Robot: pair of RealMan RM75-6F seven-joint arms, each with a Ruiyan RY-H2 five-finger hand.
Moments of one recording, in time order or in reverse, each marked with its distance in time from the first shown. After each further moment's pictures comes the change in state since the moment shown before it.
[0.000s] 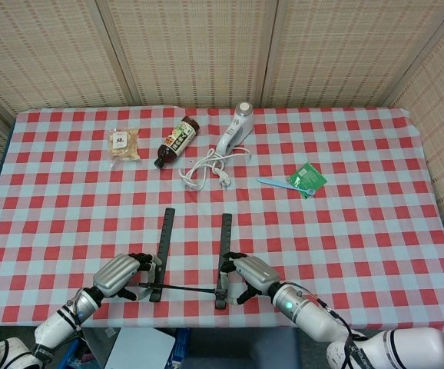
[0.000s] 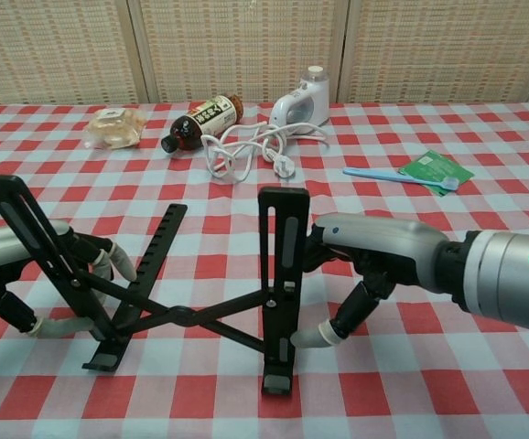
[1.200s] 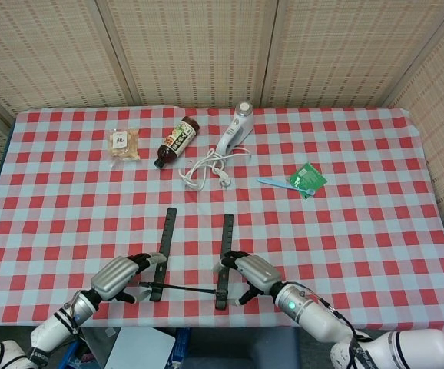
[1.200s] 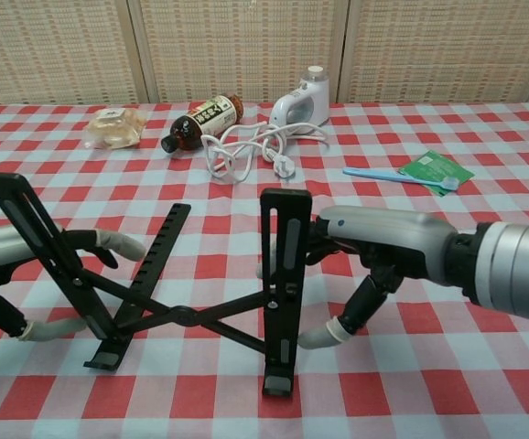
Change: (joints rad) left arm 0.002 0.036 0.016 -0.043 0.015 0.004 0.011; right arm -0.016 0.031 0.009 -0.026 -0.039 0.000 -0.003
